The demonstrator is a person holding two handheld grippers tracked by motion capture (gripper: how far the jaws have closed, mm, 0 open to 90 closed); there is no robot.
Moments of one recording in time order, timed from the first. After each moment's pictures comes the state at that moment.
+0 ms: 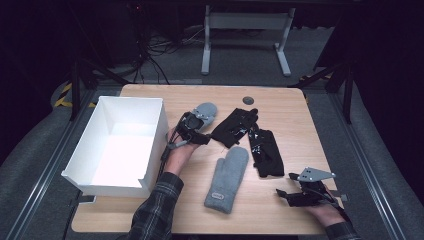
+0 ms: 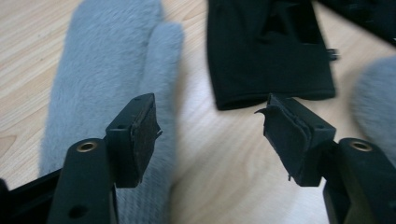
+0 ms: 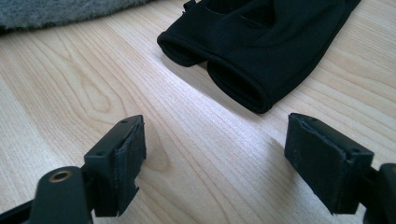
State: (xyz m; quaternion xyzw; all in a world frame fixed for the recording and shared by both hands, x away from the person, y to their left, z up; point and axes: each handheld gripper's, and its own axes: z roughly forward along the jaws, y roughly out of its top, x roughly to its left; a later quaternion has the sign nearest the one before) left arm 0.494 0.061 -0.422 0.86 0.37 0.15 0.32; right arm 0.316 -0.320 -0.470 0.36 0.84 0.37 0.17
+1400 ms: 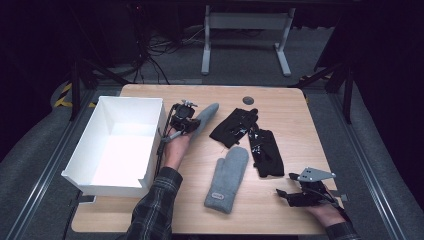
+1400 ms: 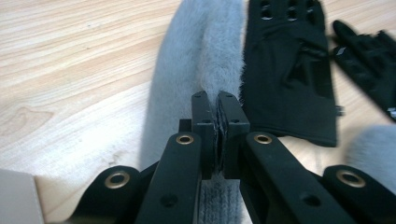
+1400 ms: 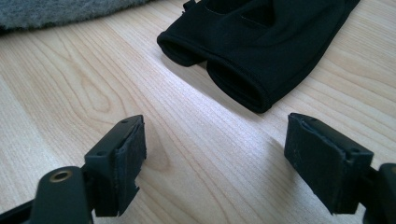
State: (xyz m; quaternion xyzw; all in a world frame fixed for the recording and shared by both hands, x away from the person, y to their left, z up) left arm 0.499 0.080 -0.393 0.80 0.47 0.11 0.36; right arm 0.316 -0.321 -0.470 0.36 0.84 0.37 0.17
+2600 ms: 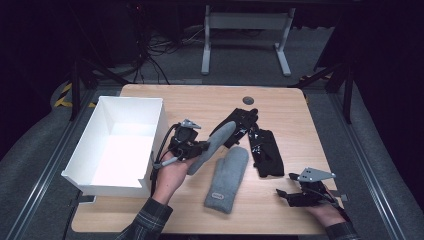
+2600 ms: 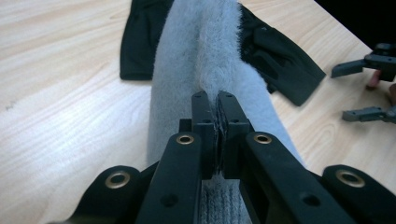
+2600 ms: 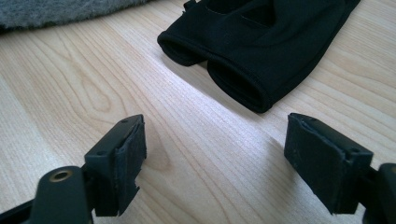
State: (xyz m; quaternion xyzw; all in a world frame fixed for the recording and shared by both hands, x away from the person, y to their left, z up) left arm 0.396 0.078 -0.361 0.82 0.40 0.04 0.41; right arm 0.316 -0.320 -0.470 0.36 0.84 0.37 0.17
